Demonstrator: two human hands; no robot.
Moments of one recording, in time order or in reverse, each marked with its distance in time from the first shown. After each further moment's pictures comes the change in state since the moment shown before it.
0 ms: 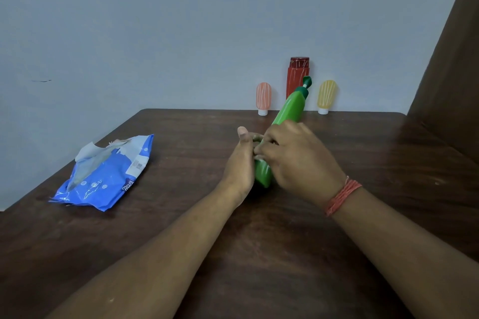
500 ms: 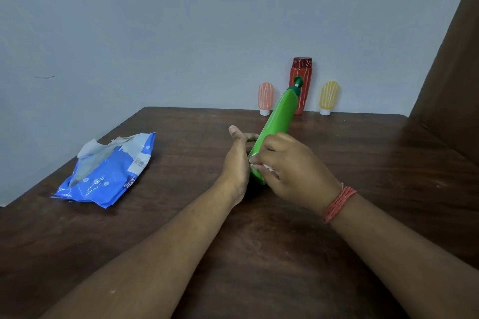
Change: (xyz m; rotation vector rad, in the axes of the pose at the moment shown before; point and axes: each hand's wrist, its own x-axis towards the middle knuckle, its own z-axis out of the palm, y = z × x) left_hand 0.008 -0.002 -0.007 -0.187 0.002 -0.082; right_hand -0.002 -0.014 0.001 0.258 -0.014 0.009
